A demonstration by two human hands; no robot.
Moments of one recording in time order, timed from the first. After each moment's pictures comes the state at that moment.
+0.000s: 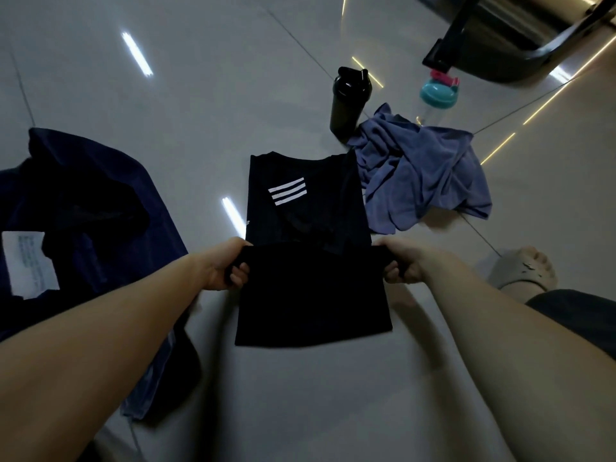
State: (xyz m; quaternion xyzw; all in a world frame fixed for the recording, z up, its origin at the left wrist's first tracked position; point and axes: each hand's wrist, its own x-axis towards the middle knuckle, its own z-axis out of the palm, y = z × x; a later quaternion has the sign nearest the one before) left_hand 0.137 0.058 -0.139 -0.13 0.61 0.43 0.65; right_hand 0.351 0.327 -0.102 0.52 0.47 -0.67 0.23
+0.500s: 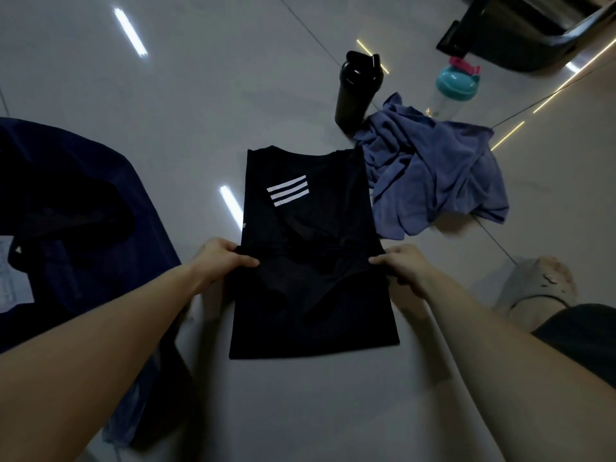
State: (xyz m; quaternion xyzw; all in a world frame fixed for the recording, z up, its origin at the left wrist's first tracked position) left_hand 0.116 0.061 -0.176 0.05 0.81 0.36 0.46; right_hand 0.347 0.335 -0.155 0.52 0.65 -0.55 0.07
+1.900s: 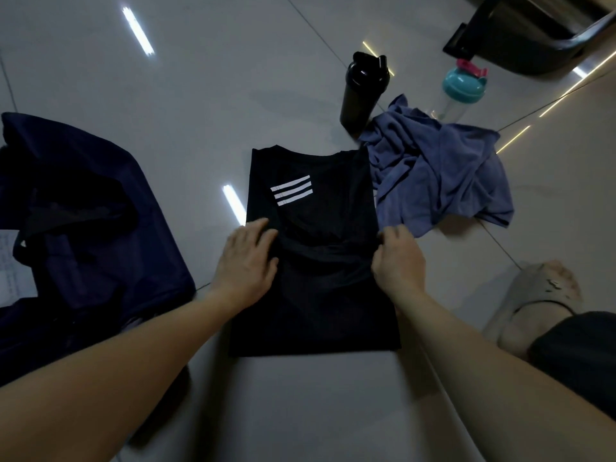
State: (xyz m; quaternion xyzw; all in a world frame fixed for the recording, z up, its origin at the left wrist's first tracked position) left_hand 0.164 0.072 -0.195 0.46 0.87 0.16 0.02; right_hand 0.338 0.314 -0.177 0.38 0.92 -0.12 -0.06
